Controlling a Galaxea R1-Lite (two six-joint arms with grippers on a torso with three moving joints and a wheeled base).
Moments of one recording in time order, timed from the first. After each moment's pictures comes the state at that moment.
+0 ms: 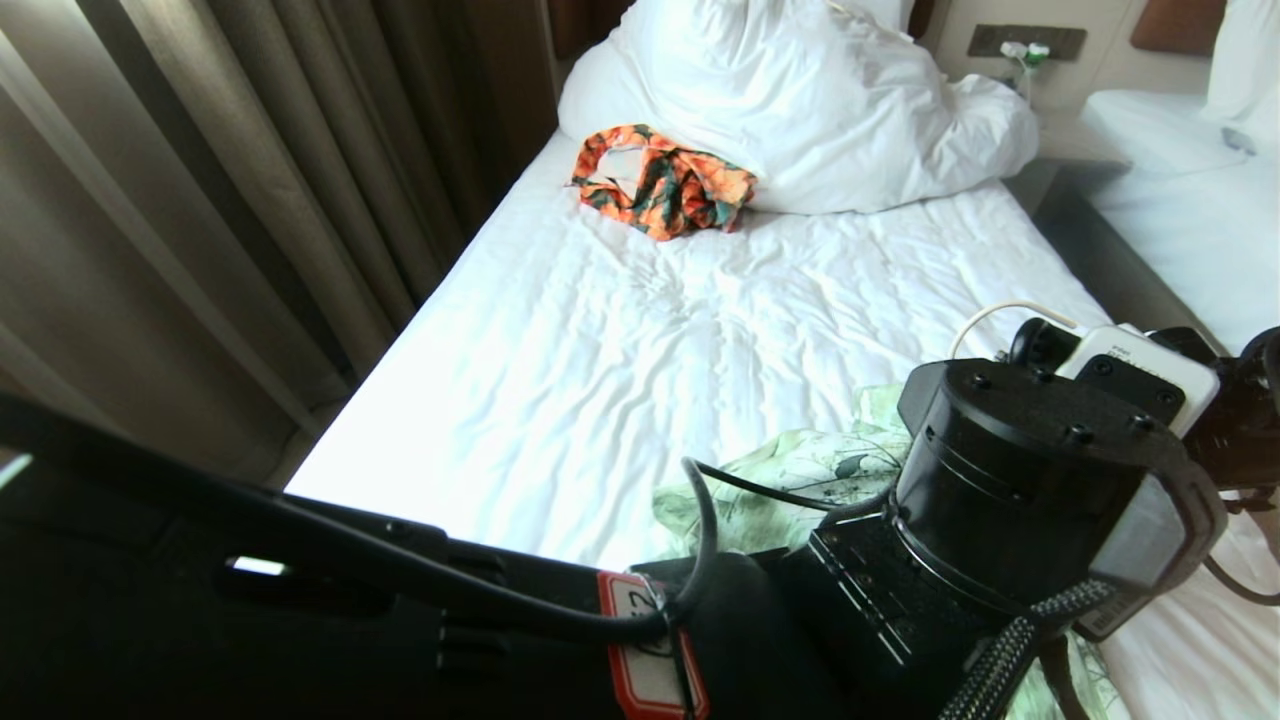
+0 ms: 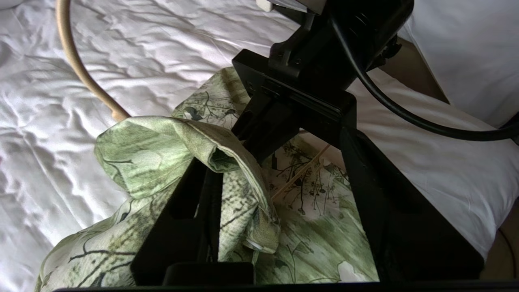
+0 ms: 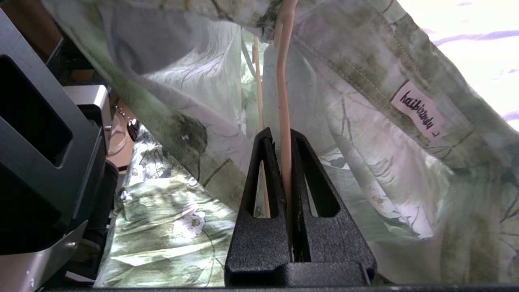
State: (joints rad) left arm -1.26 2.09 -1.47 -0.50 0.38 0.16; right arm -0.08 1.89 -1.25 0.55 1.37 -1.27
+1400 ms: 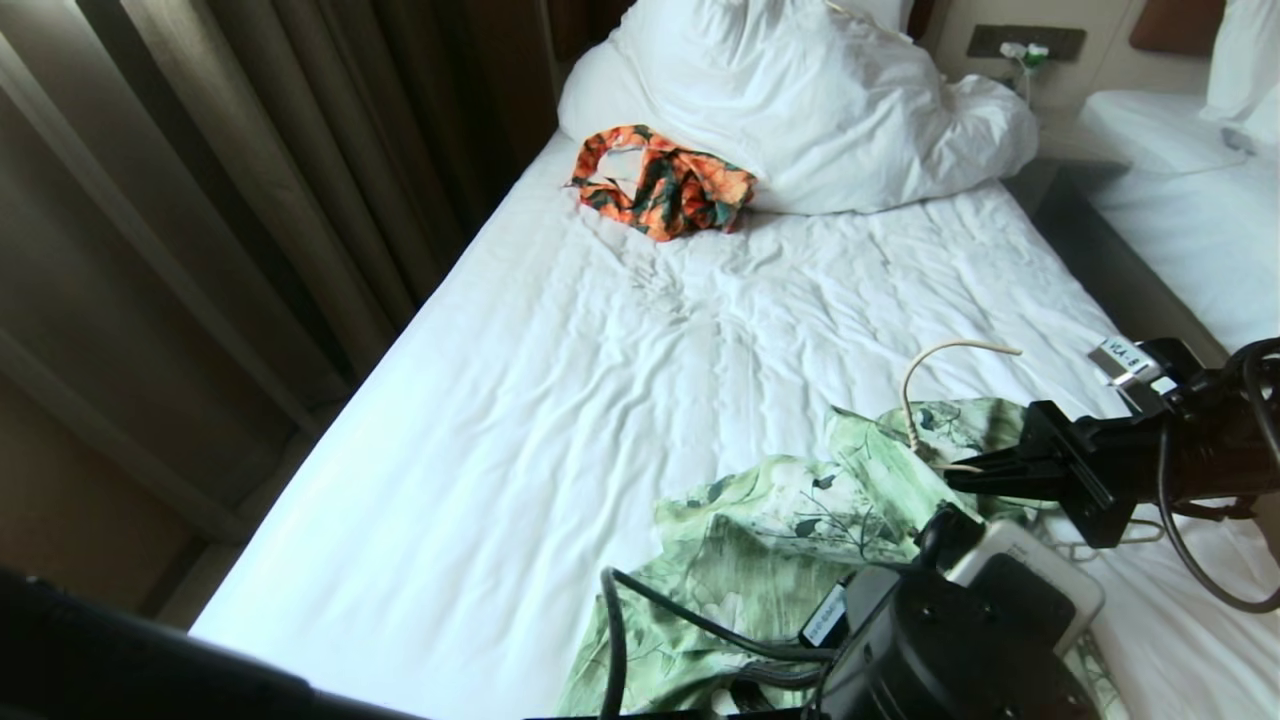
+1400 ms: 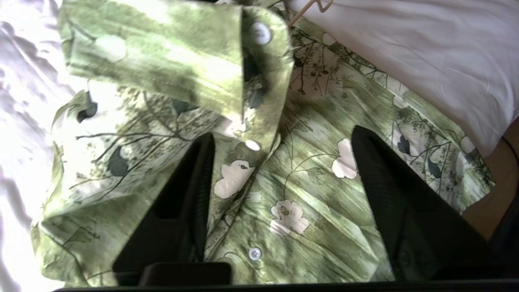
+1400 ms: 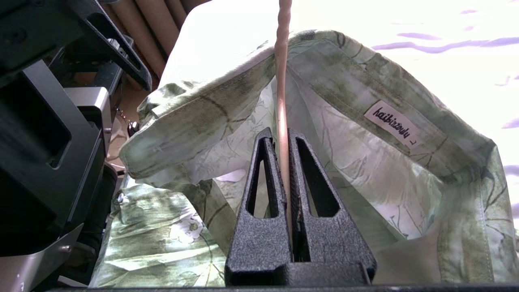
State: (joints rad) left arm -1.32 1.97 -1.08 -0.51 0.49 0.07; right arm -0.07 1.91 -1.23 0.50 1.39 -1.28
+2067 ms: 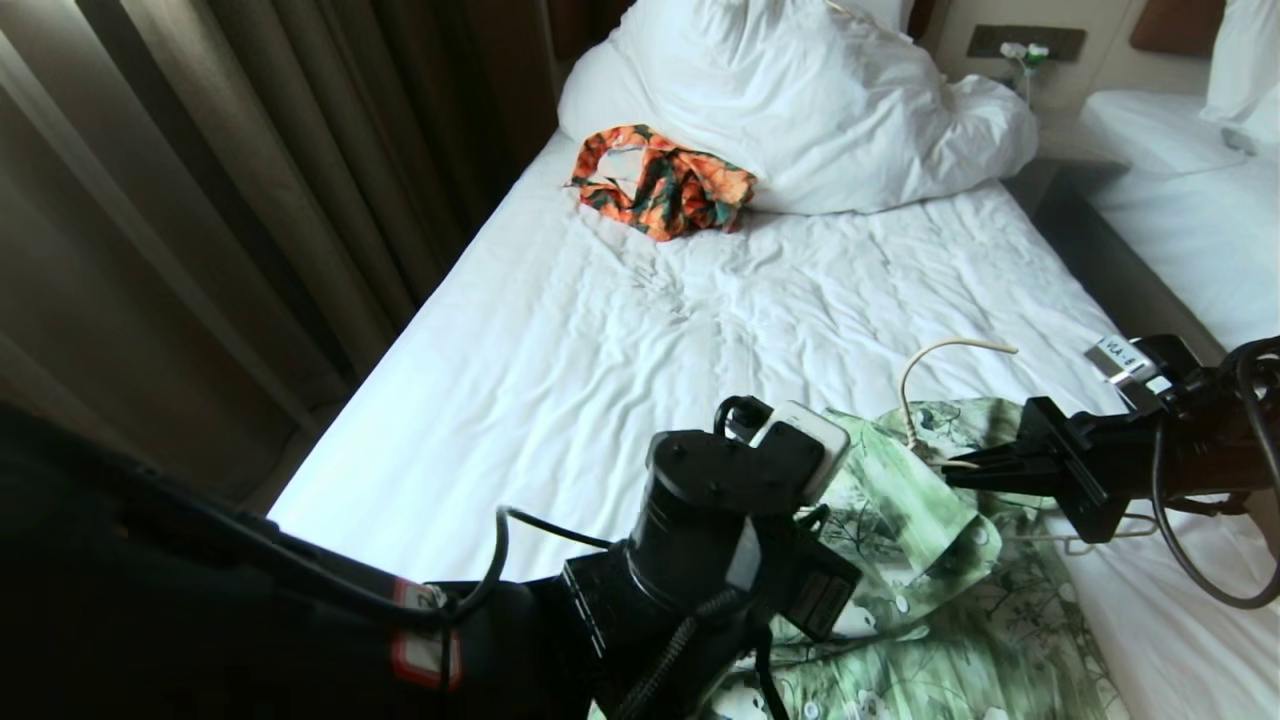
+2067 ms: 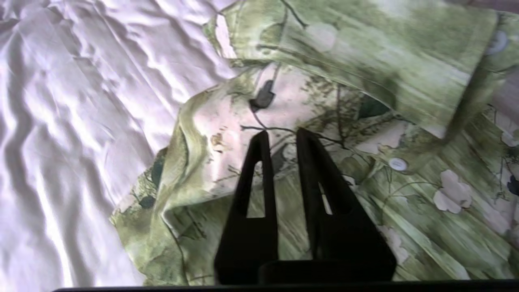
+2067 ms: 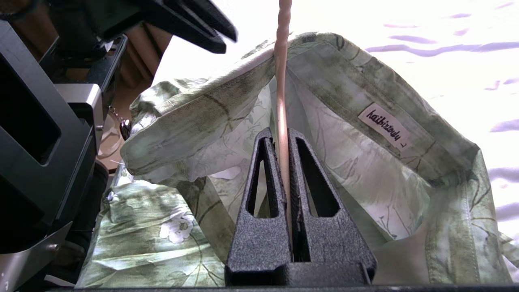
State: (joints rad) left arm -1.07 1.92 -0.95 -0.69 0.35 0.08; right arm -0.07 1.92 -1.24 0.47 1.39 -1.27
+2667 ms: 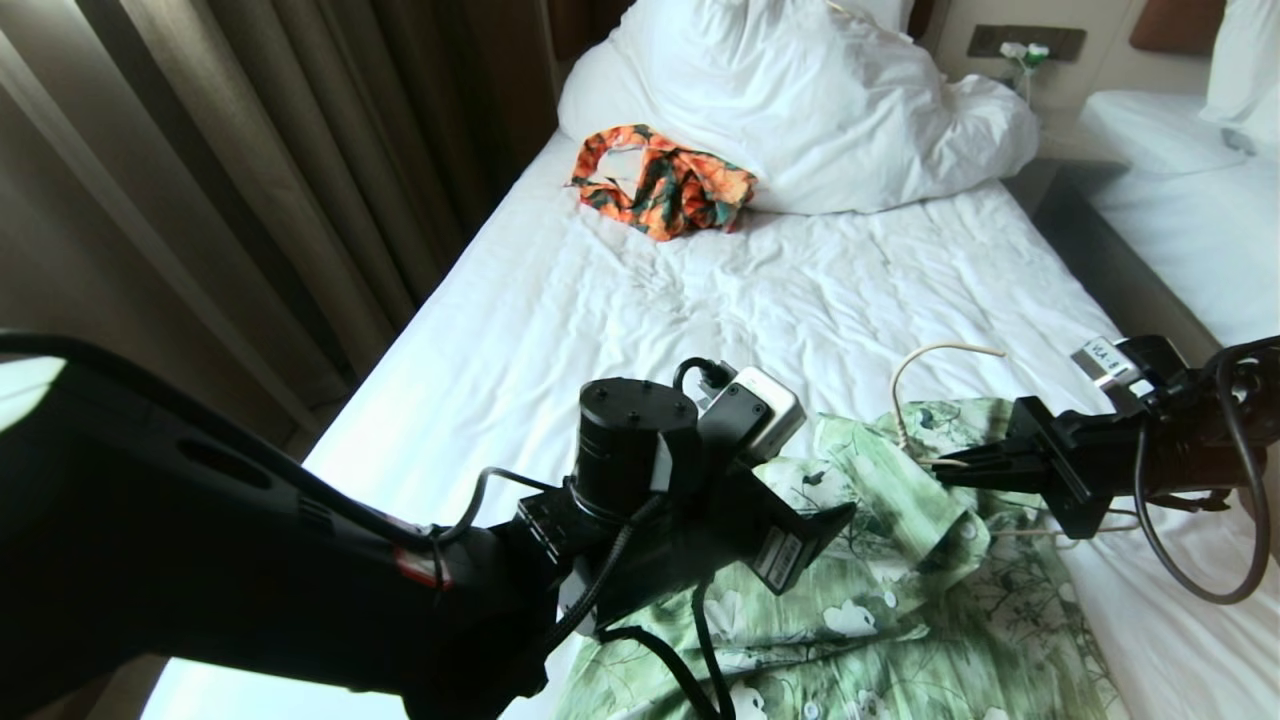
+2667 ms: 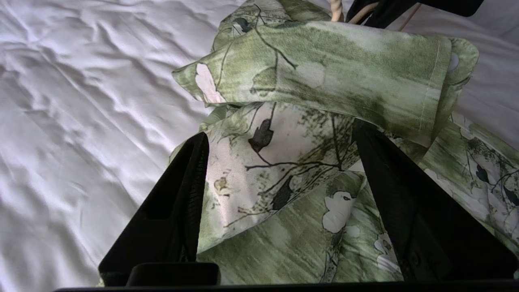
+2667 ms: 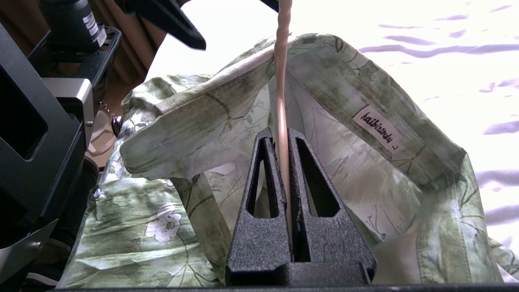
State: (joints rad) left arm -0.92 1.94 -0.94 -0.78 -0.01 0.15; right arm -0.07 1.95 -1.25 0.42 1.39 -1.27
